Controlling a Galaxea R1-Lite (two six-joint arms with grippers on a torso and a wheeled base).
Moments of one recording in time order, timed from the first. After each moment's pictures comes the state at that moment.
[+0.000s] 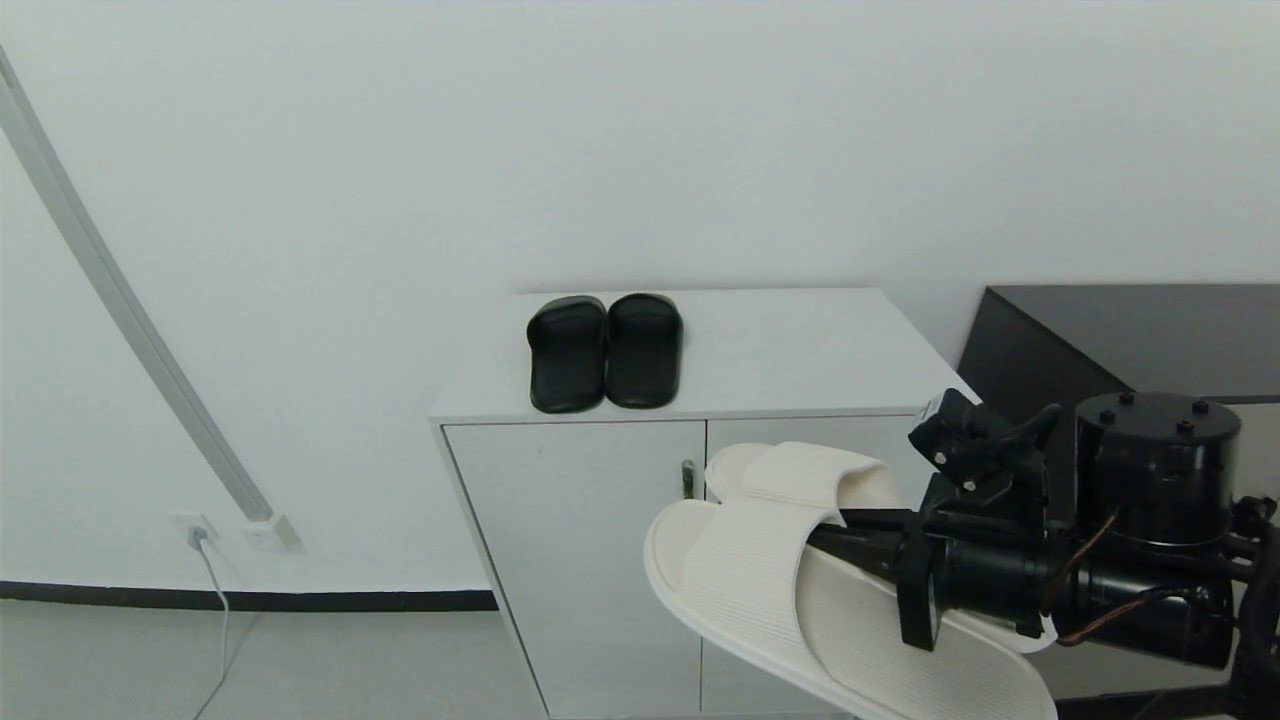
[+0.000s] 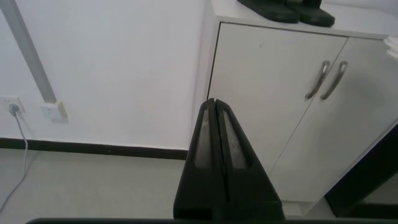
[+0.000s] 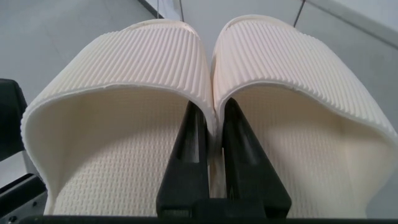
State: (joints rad) left arm 0.00 0.00 0.00 0.00 0.06 -0.10; right arm 0.65 1.60 -0.56 -0.78 0.32 -0.07
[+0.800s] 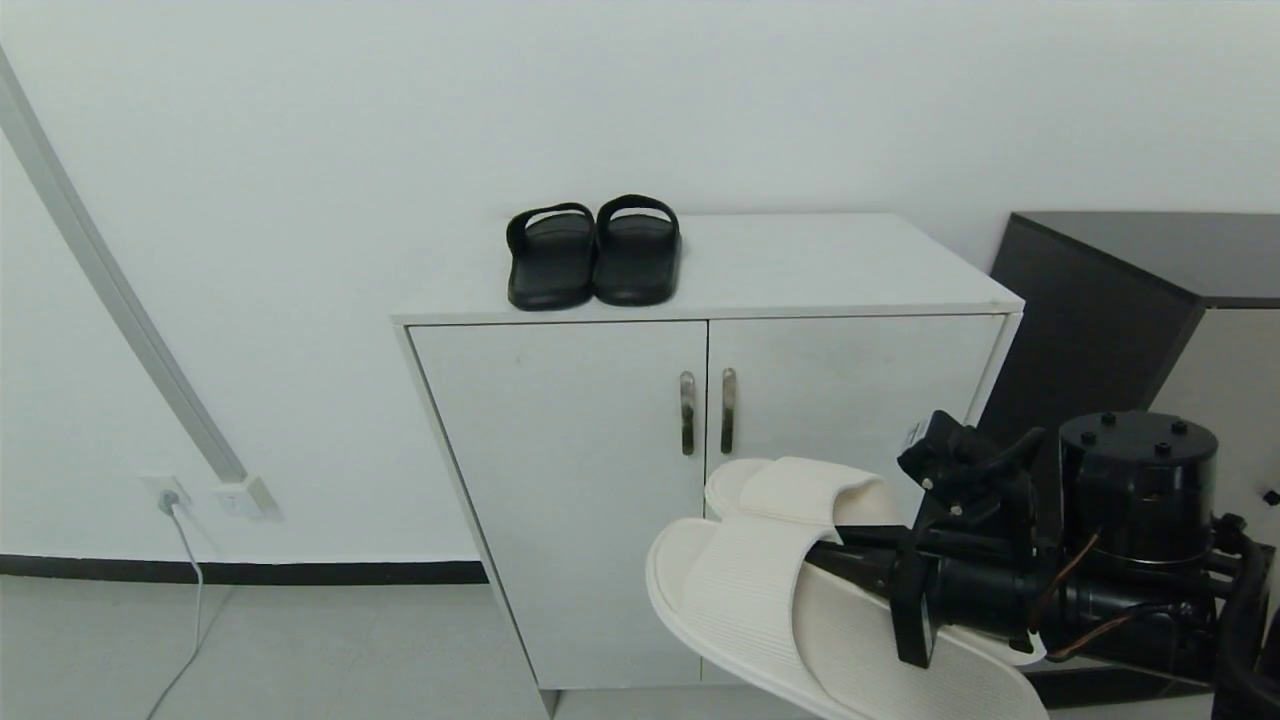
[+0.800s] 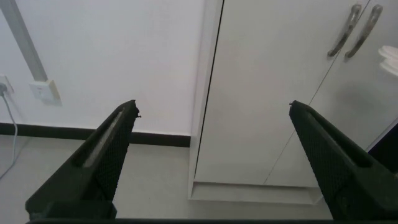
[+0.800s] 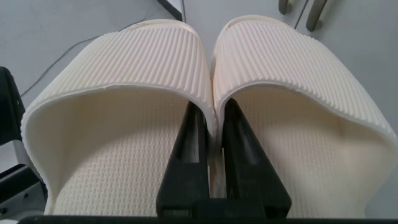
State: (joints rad) left arm 0.00 0.00 0.00 0.00 0.06 -0.10; right arm 0.65 1.63 -0.53 -0.82 0.32 -0.10
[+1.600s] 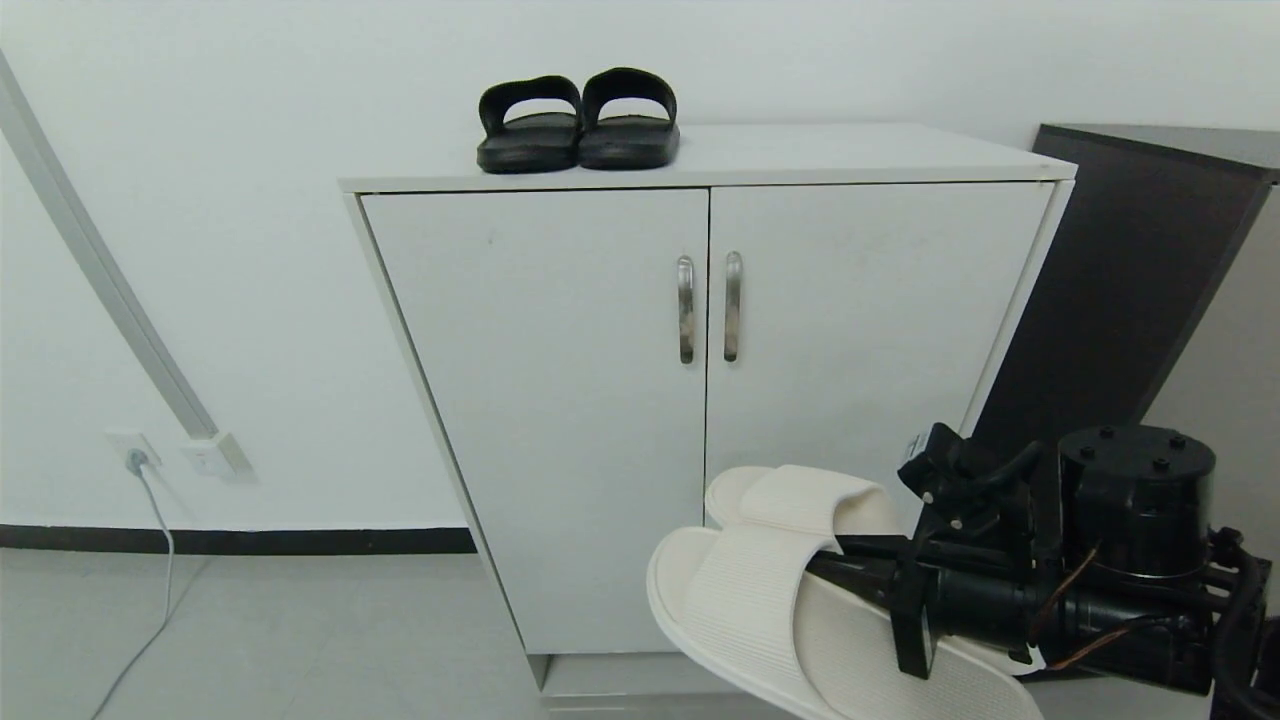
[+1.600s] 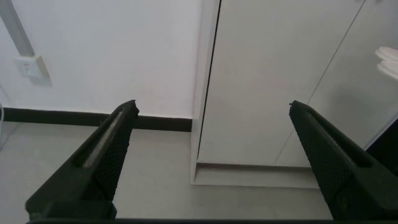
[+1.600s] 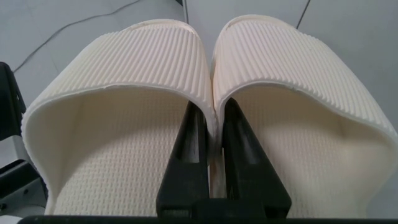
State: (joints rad) left arm 0.00 0.00 0.00 0.00 0.05 -0.09; right arm 0.65 1.64 -0.50 -0.86 0.32 -0.10
